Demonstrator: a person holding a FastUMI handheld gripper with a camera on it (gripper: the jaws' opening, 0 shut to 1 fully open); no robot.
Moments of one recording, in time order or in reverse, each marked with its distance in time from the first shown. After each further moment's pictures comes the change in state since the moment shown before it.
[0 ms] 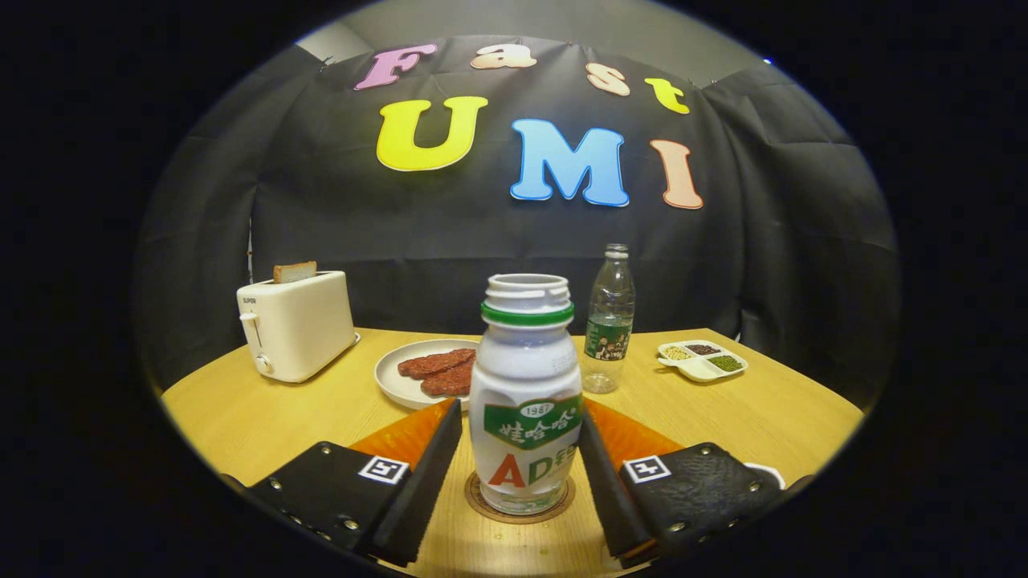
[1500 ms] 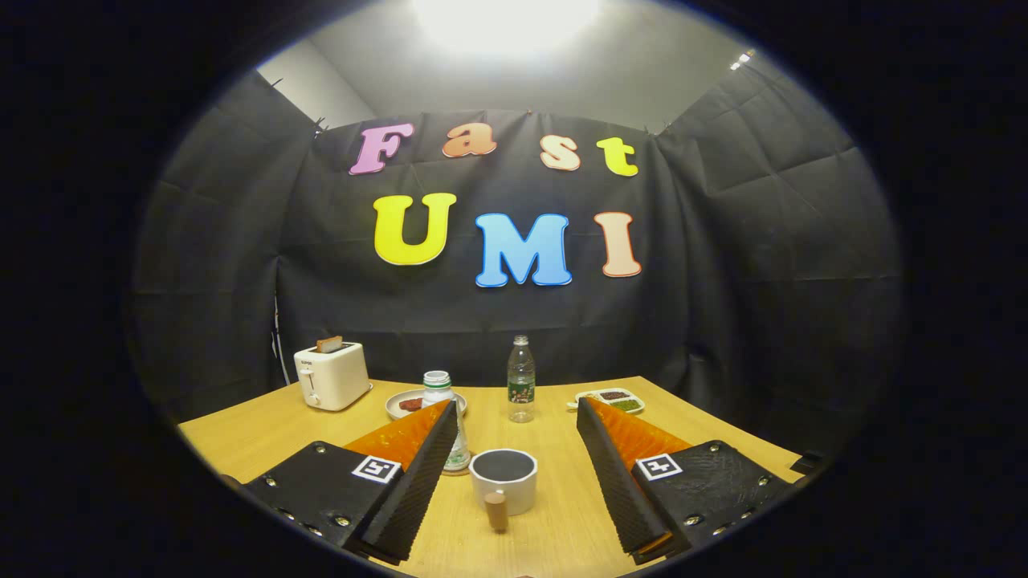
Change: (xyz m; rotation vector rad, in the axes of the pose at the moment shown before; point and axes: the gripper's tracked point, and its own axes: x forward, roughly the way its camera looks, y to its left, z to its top) arm -0.208 -0.095 0.080 0.027 -0.188 0.026
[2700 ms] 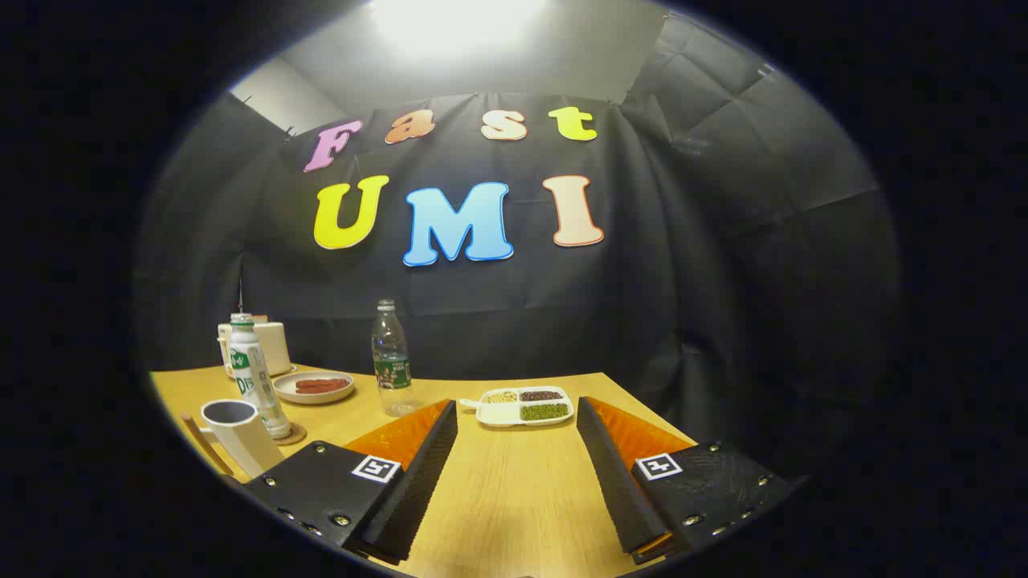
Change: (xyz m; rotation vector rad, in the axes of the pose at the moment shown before) arm 0.144 -0.247 -0.087 0.076 -0.061 0.048
